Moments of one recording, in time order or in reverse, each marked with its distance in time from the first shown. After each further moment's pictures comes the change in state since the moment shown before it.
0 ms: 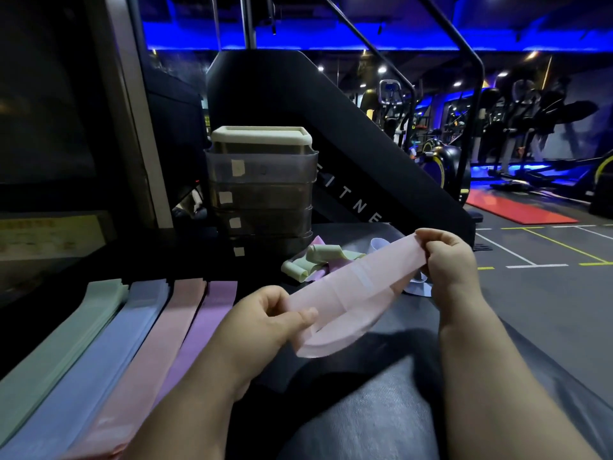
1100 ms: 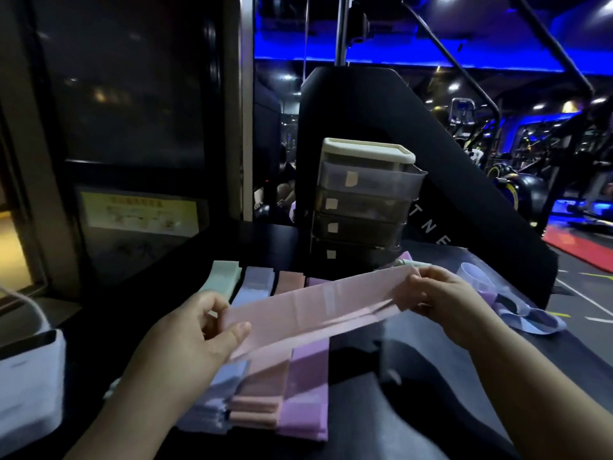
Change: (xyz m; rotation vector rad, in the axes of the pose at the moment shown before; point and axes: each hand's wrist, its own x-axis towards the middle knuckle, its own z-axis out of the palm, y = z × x) left_hand -0.097 -0.018 -0.177 0.484 0.502 -0.006; right_hand -0.092 0.010 0.103 -0.156 -0.610 0.084
